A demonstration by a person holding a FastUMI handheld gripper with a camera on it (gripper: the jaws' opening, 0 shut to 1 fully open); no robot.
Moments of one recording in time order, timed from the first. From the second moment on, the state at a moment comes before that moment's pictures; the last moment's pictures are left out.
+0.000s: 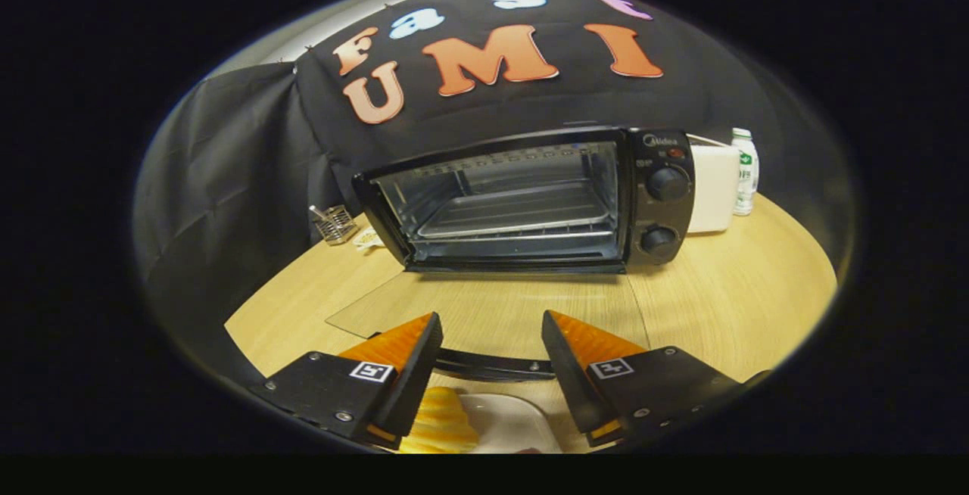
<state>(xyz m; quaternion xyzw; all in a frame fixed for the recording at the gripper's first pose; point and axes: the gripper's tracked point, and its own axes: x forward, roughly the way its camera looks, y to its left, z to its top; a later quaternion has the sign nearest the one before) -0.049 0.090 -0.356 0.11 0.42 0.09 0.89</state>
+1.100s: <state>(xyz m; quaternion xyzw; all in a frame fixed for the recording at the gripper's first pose) -0.163 0.117 -0.323 0.02 0.45 0.14 0.88</state>
